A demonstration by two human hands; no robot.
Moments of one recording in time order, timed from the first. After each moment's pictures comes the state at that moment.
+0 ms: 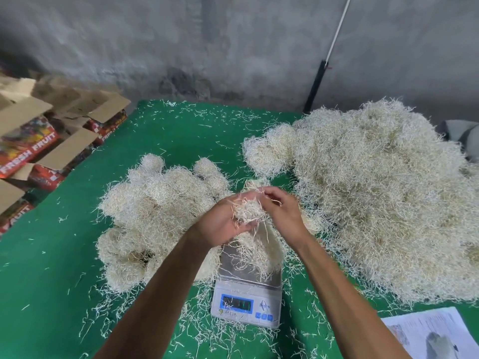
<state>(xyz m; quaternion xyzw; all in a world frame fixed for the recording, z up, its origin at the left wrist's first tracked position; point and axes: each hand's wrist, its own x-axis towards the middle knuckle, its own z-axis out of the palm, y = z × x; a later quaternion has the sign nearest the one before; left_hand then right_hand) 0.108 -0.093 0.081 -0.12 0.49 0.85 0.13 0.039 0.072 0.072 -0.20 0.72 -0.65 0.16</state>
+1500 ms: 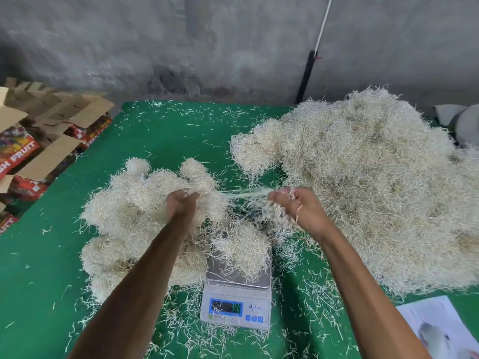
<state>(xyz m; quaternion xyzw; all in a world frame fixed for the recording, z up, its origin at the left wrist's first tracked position) 0.064 -0.148 0.033 -0.47 0.71 0.51 -0.15 0.006 0.150 0.098 -0.16 0.75 -0.61 0.20</state>
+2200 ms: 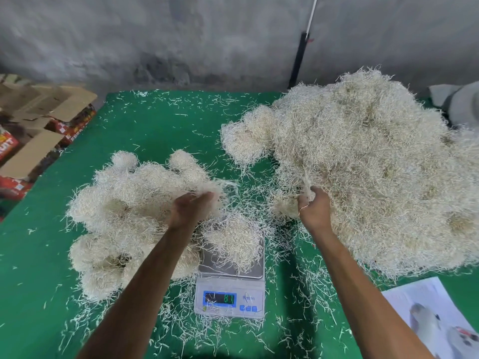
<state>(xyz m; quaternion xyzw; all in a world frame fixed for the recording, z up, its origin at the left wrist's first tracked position) 0.078 -0.099 0.025 -0.33 0.79 0.50 -0.13 -0.035 0.179 0.003 0.04 0.88 -0.48 0.02</state>
